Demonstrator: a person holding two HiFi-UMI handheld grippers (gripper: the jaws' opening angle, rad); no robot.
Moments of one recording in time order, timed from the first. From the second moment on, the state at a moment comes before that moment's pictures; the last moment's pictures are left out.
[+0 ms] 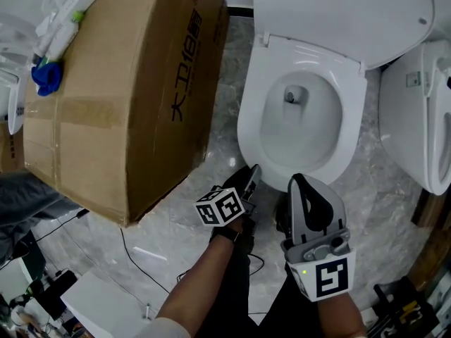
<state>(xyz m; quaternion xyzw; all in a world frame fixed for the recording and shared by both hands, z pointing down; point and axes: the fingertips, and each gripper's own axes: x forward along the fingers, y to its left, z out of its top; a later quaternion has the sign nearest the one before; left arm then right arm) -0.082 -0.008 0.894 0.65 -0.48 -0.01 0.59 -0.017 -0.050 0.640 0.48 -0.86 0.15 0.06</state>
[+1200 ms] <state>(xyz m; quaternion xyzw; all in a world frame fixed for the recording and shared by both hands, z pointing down) -0.075 -0.083 0.653 0.68 -0.43 -0.06 0.59 0.025 -0.075 0.424 0.52 -0.85 0.10 0.05</state>
